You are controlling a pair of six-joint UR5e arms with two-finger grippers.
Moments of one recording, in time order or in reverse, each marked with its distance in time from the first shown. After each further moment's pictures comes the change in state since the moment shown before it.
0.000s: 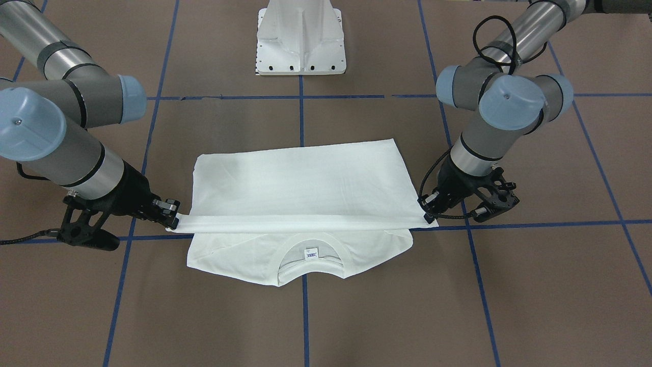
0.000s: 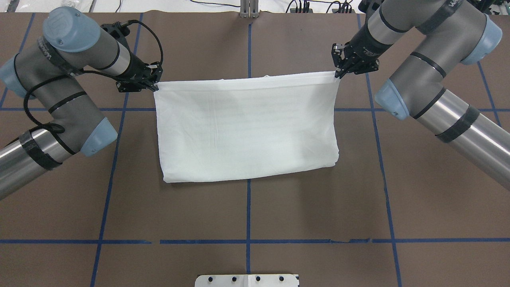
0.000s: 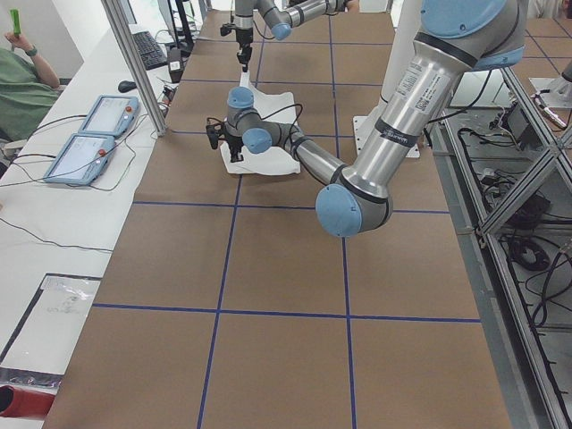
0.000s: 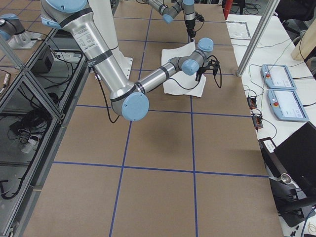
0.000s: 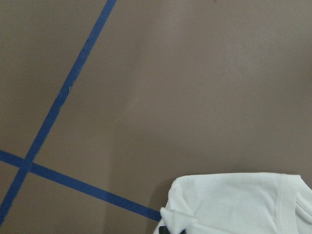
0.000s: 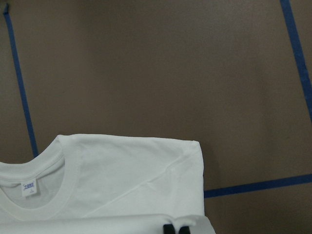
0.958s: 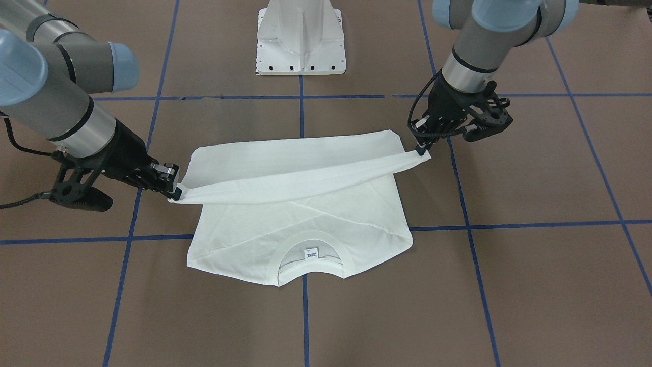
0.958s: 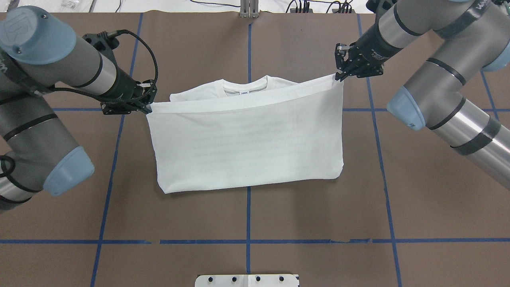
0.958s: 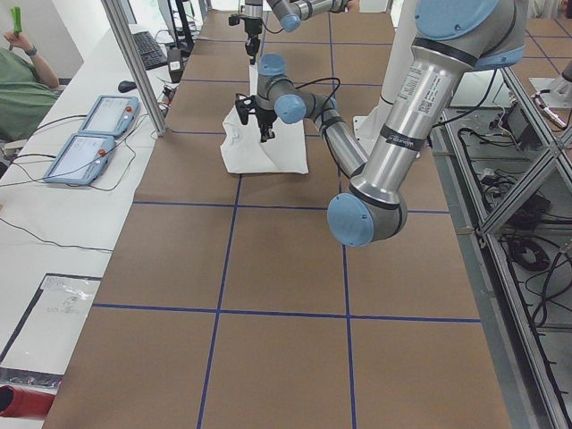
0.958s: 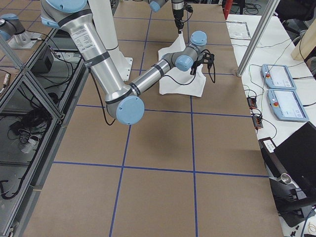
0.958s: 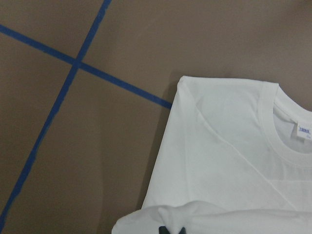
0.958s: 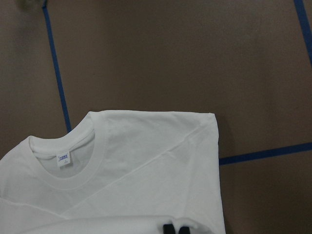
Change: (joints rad) left arm 0.047 0.073 -0.358 0.319 -0.018 -0.007; right arm -0.001 -0.055 0.137 -0.001 0.019 0.059
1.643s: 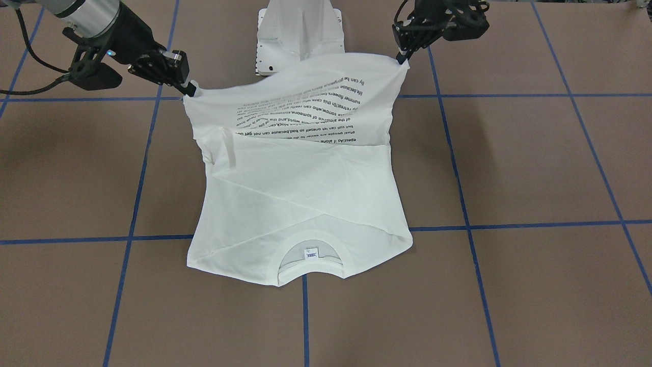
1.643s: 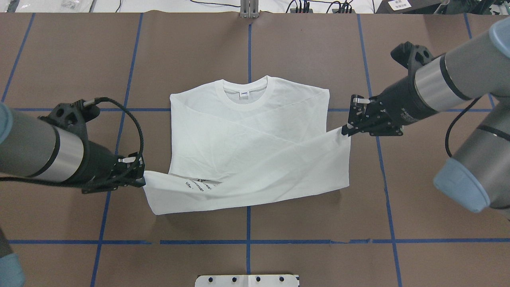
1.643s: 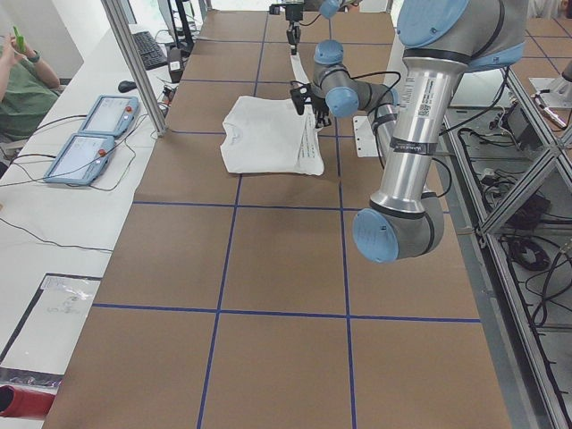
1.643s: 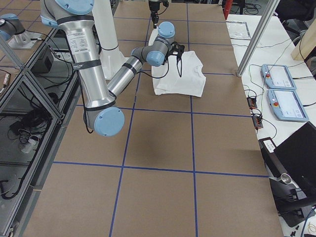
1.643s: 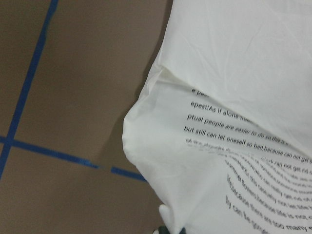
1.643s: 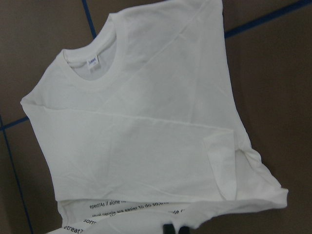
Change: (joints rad) left arm 0.198 0.185 -0.401 0.105 0.007 -0.164; right arm -0.089 -0.225 0.423 -0.009 0.033 0.219
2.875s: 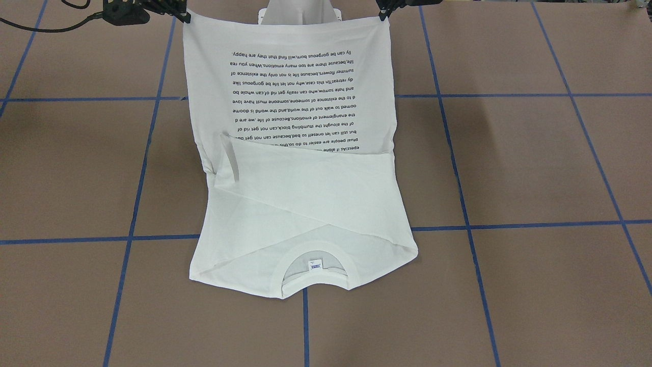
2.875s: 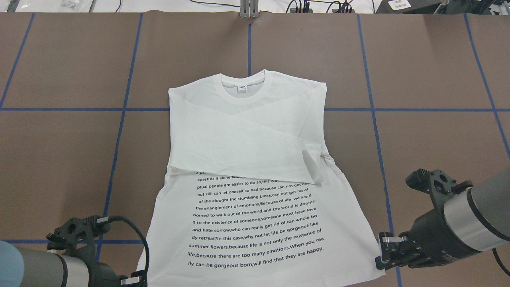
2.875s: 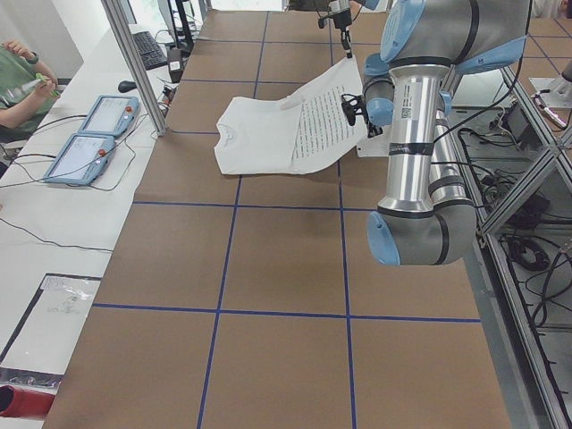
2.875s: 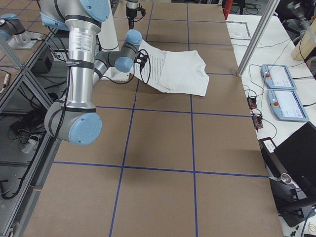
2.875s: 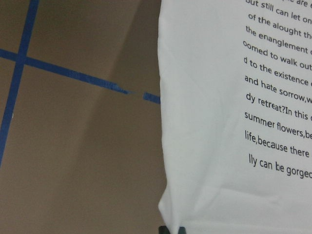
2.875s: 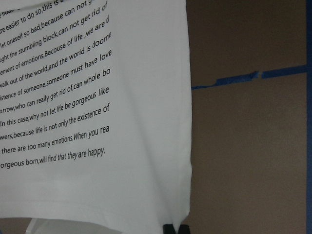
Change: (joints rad) left arm 0.520 0.218 -0.229 -0.029 0.227 -0.215; right arm -0.427 -0.441 0.389 0.007 -0.038 0.111
